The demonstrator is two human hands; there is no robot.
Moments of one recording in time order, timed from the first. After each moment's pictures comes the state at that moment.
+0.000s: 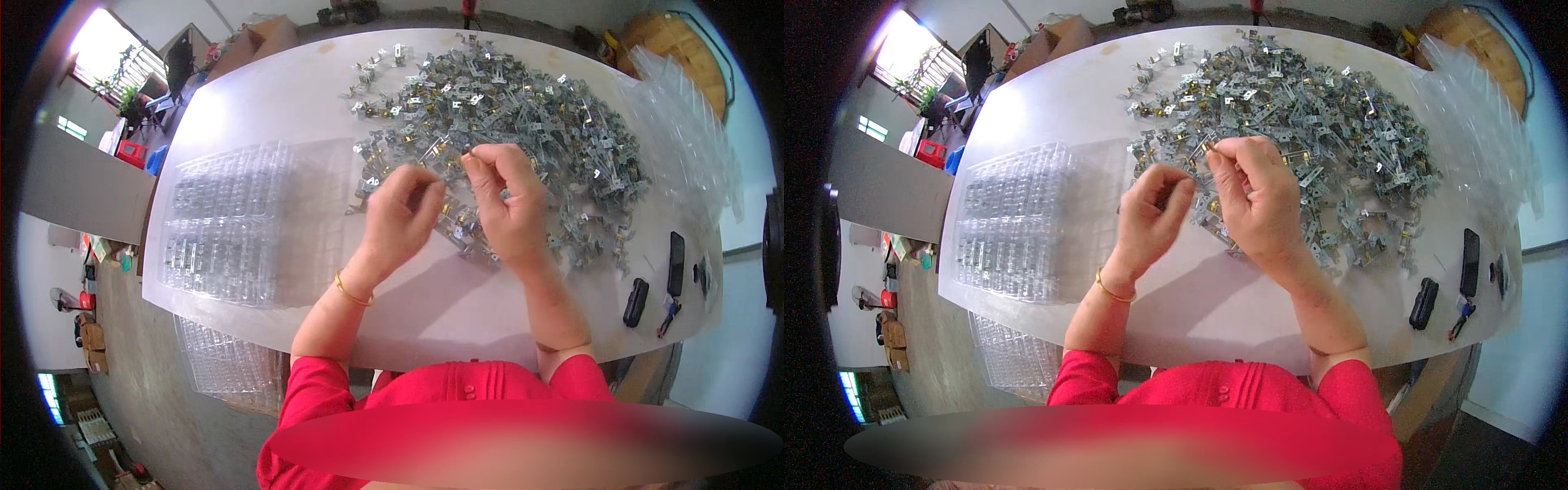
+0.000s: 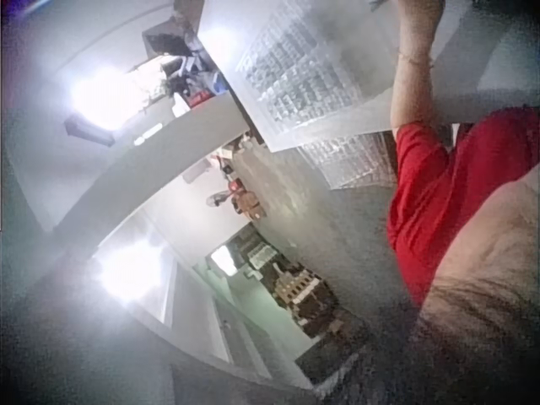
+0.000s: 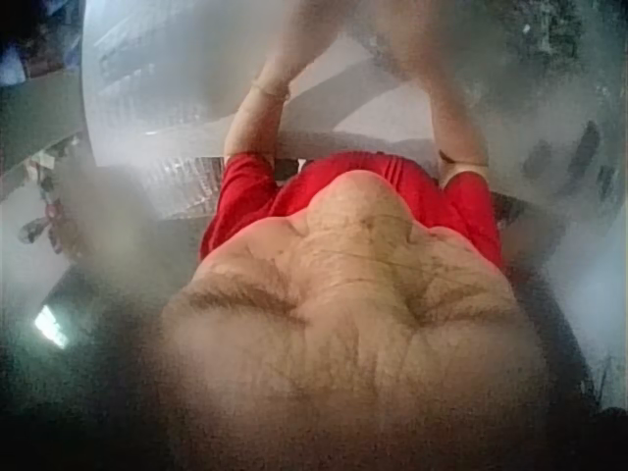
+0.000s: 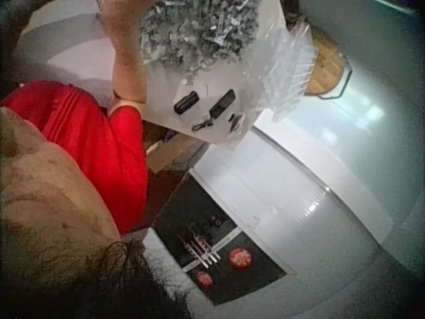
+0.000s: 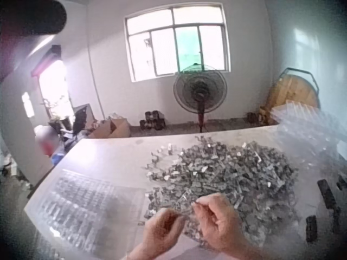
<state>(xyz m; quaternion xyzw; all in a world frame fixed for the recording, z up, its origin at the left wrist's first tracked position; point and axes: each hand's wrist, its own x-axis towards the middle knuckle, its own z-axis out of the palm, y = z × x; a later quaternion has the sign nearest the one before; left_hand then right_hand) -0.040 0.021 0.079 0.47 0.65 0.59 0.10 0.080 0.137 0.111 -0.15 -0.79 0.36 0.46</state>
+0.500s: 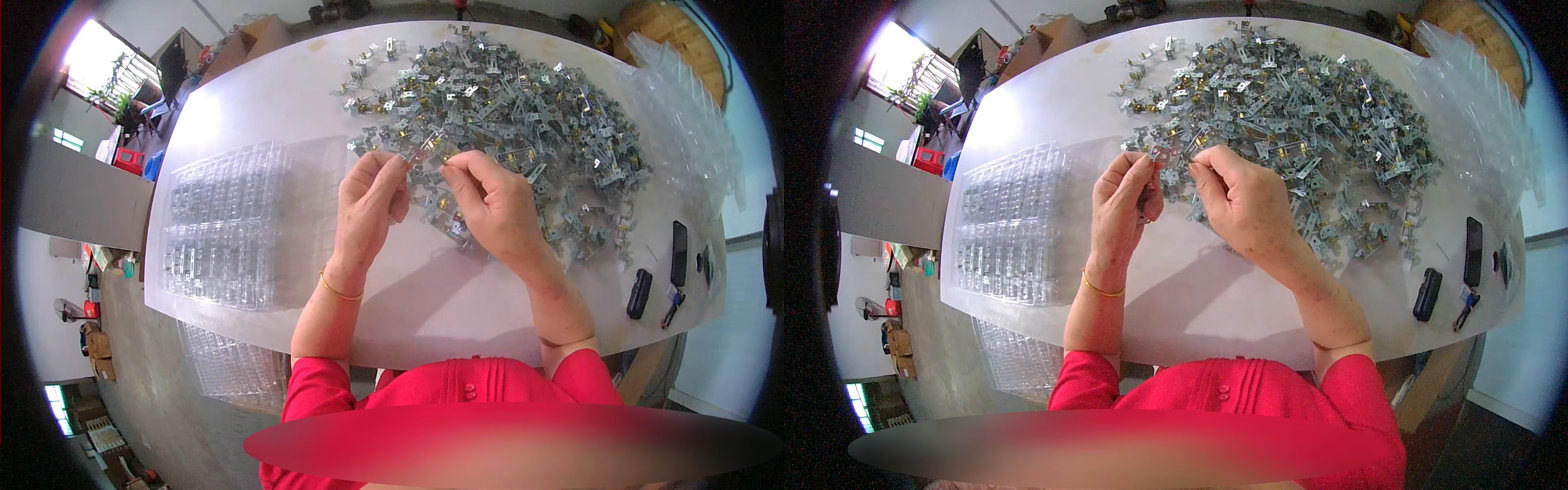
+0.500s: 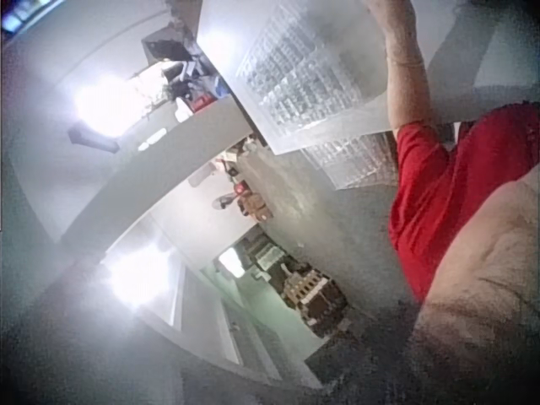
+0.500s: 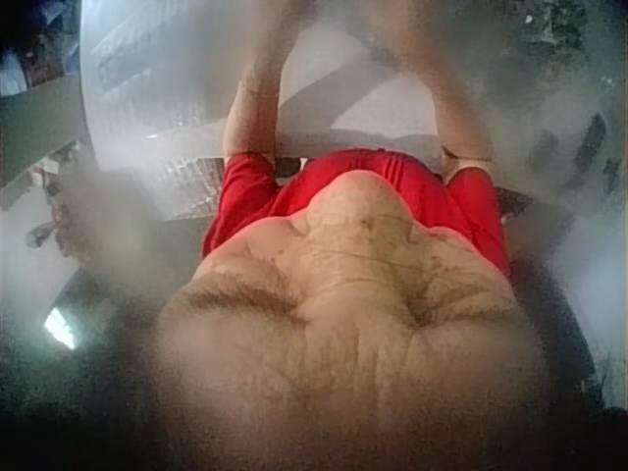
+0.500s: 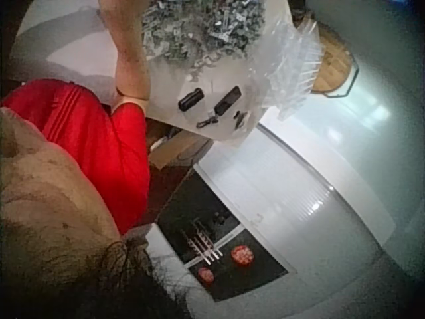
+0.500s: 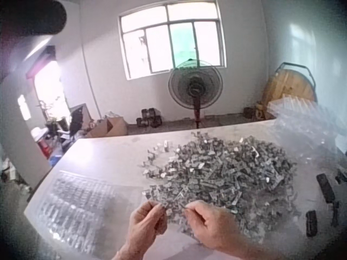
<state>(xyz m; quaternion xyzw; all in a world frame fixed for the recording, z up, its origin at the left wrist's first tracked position) -0.059 0.015 0.092 0.25 0.52 0.73 0.35 0.085 0.132 0.112 -0.20 -0.82 0.41 0.34</state>
